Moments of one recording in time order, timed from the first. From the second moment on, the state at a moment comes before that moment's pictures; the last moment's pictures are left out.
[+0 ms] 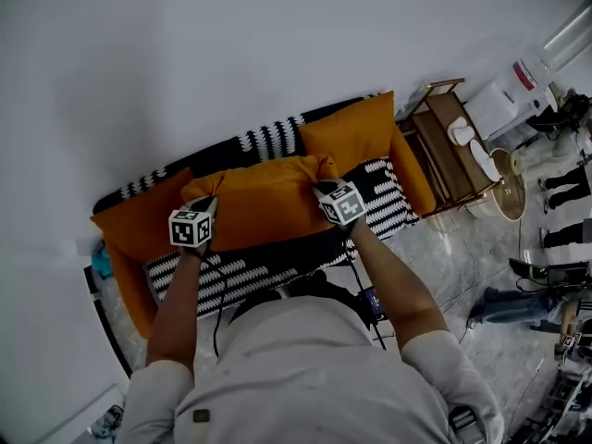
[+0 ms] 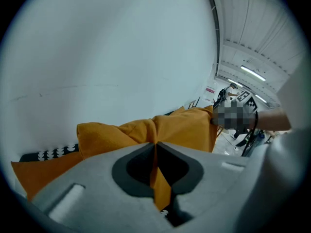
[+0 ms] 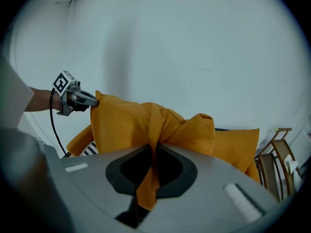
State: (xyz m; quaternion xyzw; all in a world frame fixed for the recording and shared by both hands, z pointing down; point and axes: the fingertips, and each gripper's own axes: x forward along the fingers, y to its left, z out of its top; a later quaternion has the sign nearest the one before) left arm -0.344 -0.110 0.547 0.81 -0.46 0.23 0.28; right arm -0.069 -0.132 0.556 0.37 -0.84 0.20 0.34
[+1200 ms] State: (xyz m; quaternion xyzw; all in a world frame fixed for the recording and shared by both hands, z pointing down) left arm -0.366 -0.259 0.708 0.74 -0.53 0.25 0.32; right arm -0.093 -0.325 0.728 0.20 -0.85 0.17 0.46
